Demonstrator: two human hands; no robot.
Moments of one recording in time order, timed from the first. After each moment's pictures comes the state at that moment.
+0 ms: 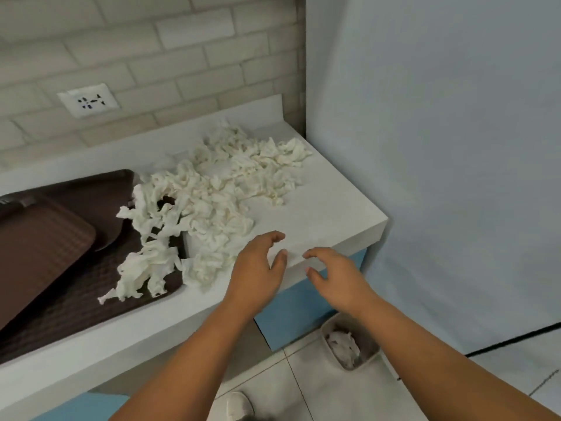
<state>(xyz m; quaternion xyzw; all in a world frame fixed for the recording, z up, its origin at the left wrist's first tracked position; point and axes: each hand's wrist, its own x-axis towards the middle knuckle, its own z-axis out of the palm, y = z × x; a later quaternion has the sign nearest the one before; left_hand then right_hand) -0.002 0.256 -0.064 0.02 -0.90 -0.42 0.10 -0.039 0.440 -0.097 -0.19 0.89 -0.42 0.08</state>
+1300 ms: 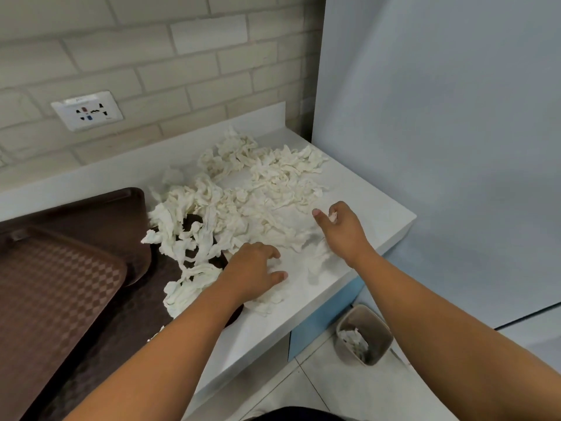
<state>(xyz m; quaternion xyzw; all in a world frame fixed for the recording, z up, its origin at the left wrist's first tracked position) -0.060 0.080 -0.083 -0.12 -0.96 -0.24 -0.08 -0.106 0.297 -0.061 0.06 0.85 -0.53 -0.03</state>
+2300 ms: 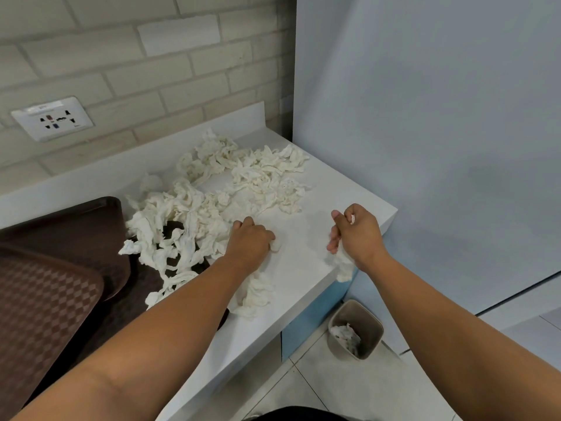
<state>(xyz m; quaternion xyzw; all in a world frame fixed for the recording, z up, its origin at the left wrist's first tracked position) -0.138 0.114 -0.110 -0.19 -0.98 0.04 0.02 -0.086 0.341 -0.051 0.15 0.72 -0.68 -0.04</state>
